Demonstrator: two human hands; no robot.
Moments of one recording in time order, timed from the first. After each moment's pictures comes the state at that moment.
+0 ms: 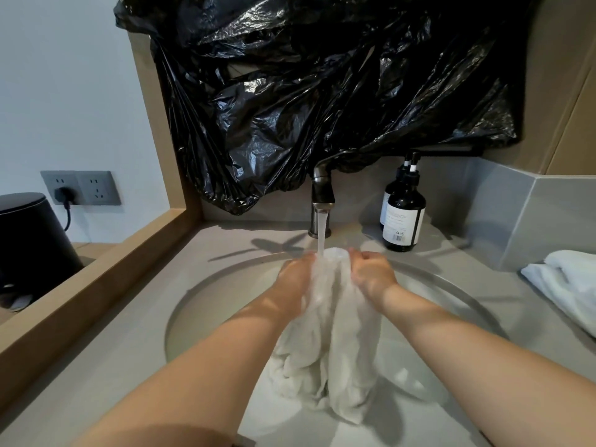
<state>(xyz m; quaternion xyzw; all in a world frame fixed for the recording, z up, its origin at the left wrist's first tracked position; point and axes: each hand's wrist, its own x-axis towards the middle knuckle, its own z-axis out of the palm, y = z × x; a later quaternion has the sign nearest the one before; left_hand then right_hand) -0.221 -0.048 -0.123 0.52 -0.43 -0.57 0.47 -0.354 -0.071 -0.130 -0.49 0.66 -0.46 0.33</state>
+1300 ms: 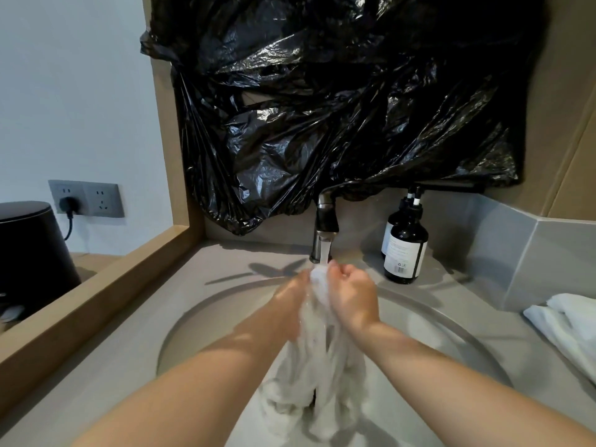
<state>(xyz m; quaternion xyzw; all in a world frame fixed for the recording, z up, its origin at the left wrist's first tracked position) -0.215 -0.098 -0.152 0.45 -0.44 -0.61 0.48 -0.325 -0.070 -0.126 -0.55 0.61 -0.51 0.24</state>
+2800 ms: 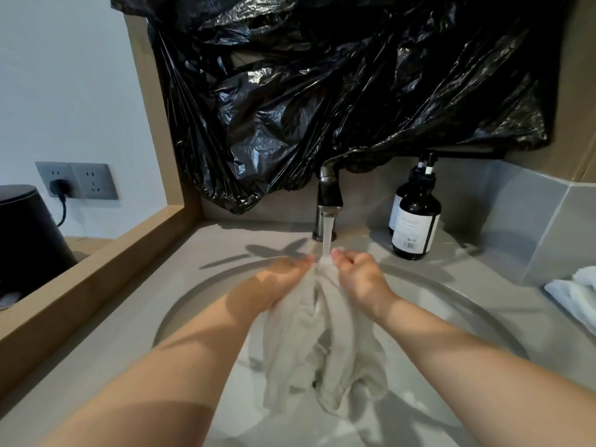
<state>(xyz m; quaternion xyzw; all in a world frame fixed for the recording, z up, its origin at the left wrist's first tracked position) -0.182 -0.081 -0.124 0.57 -0.62 -0.45 0.29 -0.338 -0.082 -0.130 -0.58 0.58 -0.45 0.35</state>
